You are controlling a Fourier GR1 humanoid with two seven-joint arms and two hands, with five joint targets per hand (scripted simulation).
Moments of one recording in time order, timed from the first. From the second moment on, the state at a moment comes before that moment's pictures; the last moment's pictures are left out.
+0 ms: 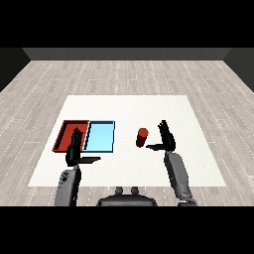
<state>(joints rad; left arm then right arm) 0.02 0.04 0.07 -1.60 0.05 -0.03 -0.38 -0.30 -0.05 -0.11 -1.15 -0.14 0.10 -0.36</state>
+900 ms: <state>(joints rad) 0.02 0.05 0.07 -1.63 0.08 -0.04 -0.36 -0.44 0.00 -0.07 -0.84 -0.21 0.06 -0.51</state>
